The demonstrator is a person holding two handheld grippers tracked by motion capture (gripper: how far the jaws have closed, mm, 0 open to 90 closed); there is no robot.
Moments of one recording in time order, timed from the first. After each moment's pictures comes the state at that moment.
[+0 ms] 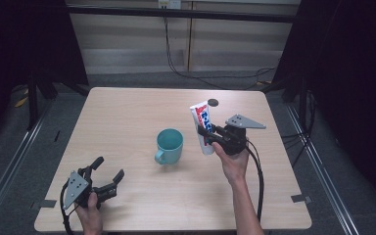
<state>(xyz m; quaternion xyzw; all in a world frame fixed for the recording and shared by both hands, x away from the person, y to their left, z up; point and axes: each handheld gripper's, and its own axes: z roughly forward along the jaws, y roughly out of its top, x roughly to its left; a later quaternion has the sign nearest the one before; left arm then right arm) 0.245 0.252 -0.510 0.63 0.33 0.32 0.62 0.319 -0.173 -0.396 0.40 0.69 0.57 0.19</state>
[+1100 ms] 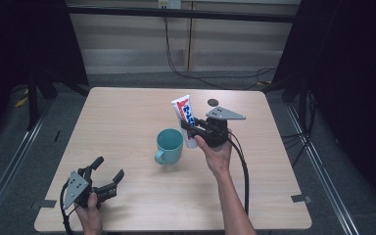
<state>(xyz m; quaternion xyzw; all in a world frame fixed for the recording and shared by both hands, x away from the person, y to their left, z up) 0.245 0.252 -0.510 0.63 0.33 0.32 0.62 0.341 -0.130 -0.388 0.38 0.70 0.57 0.18</state>
